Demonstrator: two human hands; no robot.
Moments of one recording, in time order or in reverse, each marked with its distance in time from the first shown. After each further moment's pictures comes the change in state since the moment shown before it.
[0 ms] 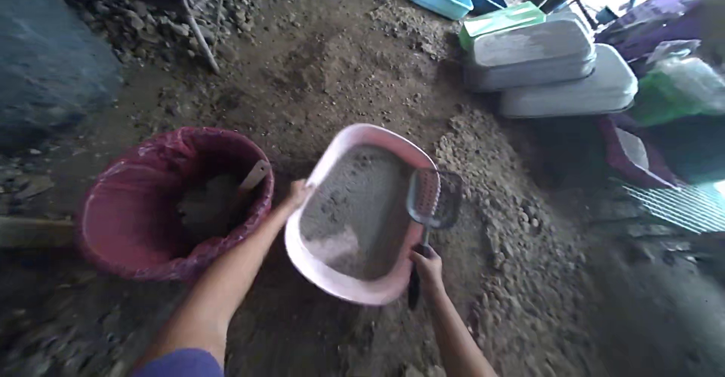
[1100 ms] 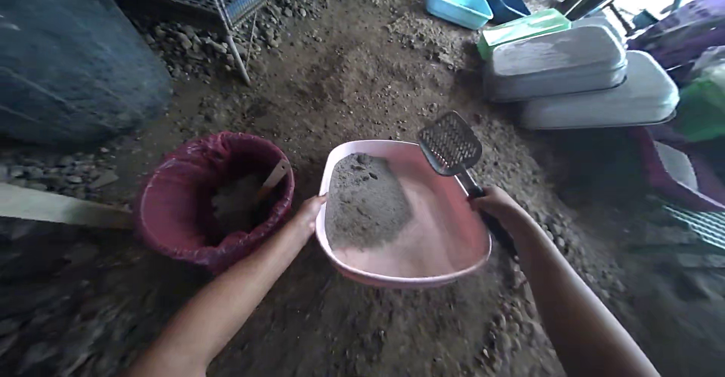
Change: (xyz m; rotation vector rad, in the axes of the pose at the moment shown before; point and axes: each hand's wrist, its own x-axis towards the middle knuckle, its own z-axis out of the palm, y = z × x) left_hand -0.089 0.055 -0.001 -0.767 0.133 -0.374; right_hand 0.069 -0.206 -0.073 -0.761 -0.296 -0.148
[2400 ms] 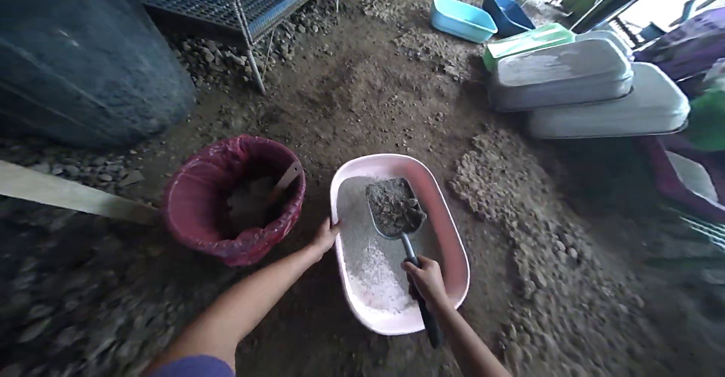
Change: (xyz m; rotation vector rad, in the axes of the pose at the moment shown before) left_hand 0.038 -0.088 -0.017 0.395 -0.177 0.286; right_hand -0.083 0.031 0.199 0.496 -0.122 -0.024
